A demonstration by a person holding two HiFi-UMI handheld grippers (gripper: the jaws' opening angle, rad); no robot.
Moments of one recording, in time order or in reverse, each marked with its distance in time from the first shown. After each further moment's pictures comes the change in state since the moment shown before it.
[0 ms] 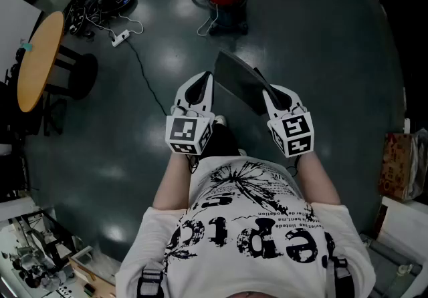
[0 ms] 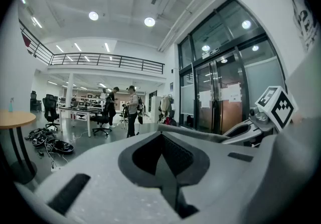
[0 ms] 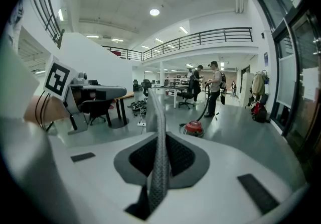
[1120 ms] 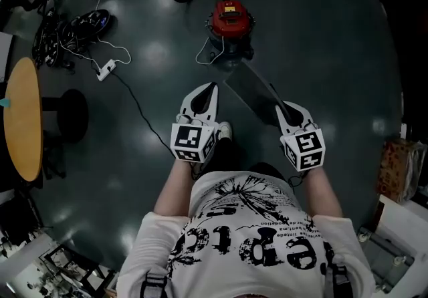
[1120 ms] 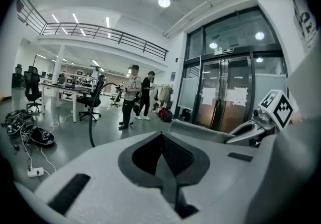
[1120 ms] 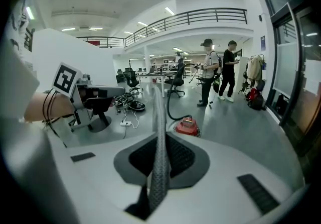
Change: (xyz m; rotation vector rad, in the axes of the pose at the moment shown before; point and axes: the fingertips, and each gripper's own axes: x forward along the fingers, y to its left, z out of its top) left arm 0.314 0.303 -0.009 -0.134 0.137 -0.153; right arm 0.342 -0.132 0.127 0.113 0.176 -0.106
